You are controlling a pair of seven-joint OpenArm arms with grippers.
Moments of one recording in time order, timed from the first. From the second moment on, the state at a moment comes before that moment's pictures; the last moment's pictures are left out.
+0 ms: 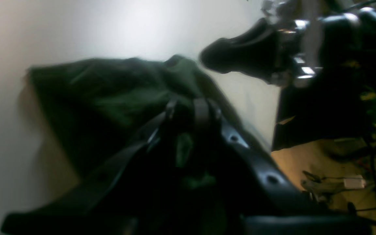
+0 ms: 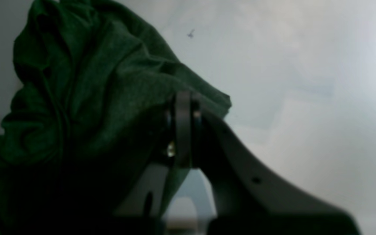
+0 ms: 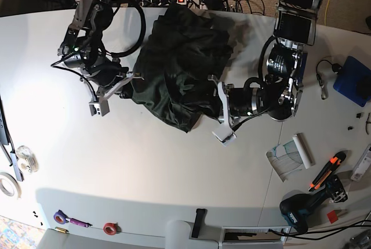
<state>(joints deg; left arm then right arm) -14.6 -7.8 10.3 79.6 -60.7 -43.3 65.1 -3.8 -0.6 20.1 105.3 20.7 23.5 -65.1</state>
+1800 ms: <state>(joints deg) 0.3 -7.5 24.7 93.0 -43.0 -36.1 60.7 -5.6 -0.5 9.0 101.9 13.1 24.3 -63.2</state>
